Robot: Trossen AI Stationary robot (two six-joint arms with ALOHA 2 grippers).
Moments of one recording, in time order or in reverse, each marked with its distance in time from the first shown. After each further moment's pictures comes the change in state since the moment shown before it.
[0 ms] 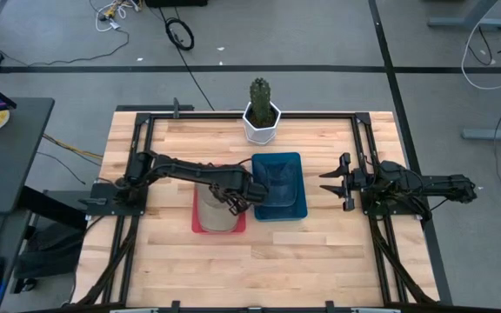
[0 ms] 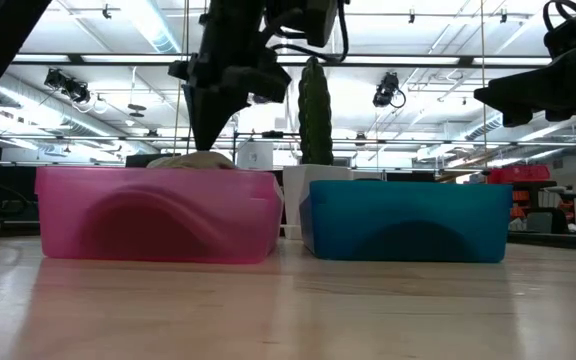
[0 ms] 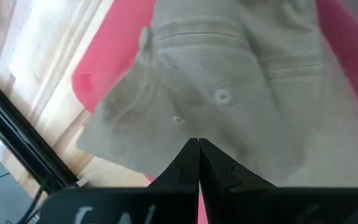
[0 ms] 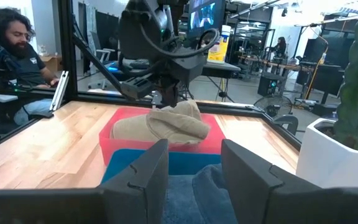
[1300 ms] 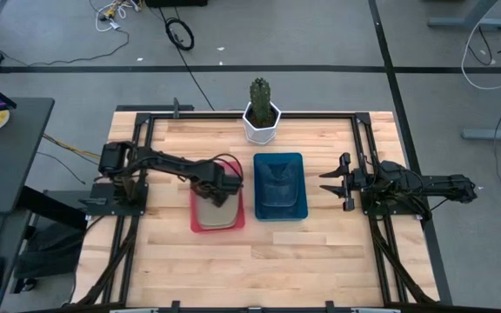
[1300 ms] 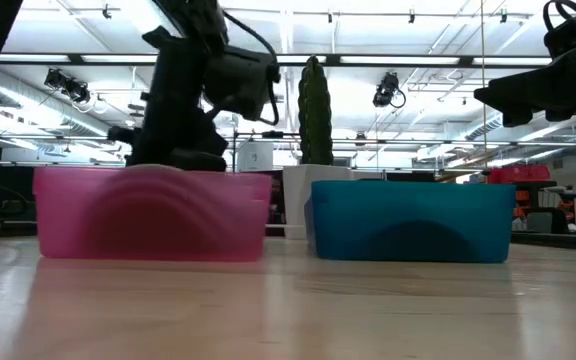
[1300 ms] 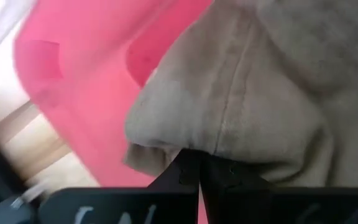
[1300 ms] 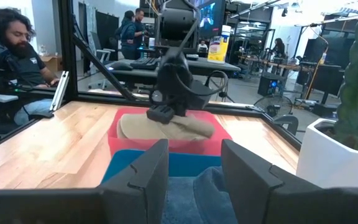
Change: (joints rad) left arm 0.099 -0.237 -0.639 0.455 0.061 -0.088; right arm 0.000 0.000 0.000 0.000 0.000 0.000
